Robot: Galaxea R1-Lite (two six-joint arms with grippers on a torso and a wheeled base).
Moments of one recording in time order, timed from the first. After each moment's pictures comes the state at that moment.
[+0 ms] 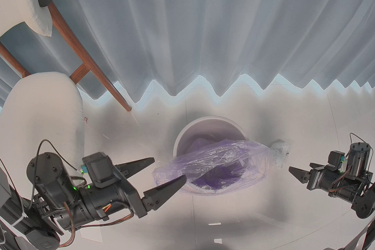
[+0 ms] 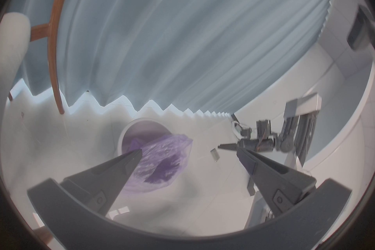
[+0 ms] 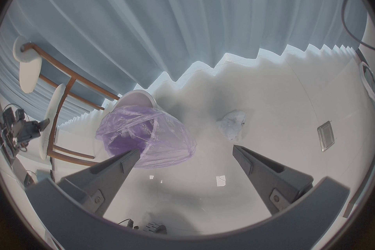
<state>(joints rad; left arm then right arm) -0.70 1.67 -0.17 -1.46 -0.19 -0.34 0.00 1.71 -0.03 -1.20 0.15 0.23</state>
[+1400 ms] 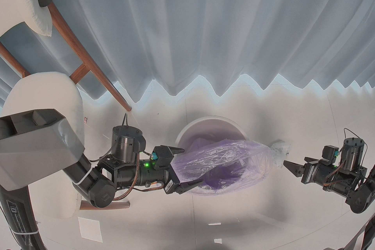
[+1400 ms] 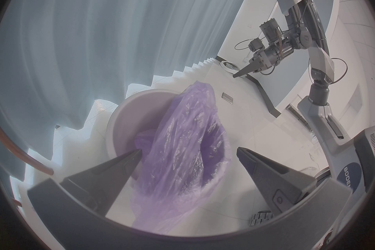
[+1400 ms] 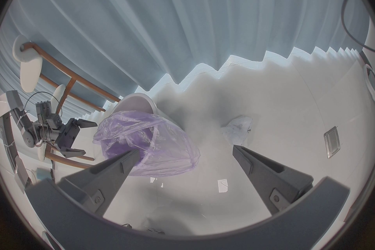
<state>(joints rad) -0.53 2.12 -0.72 -0.99 -0.46 0.39 0.01 1.80 -0.10 -1.25 0.17 0.22</state>
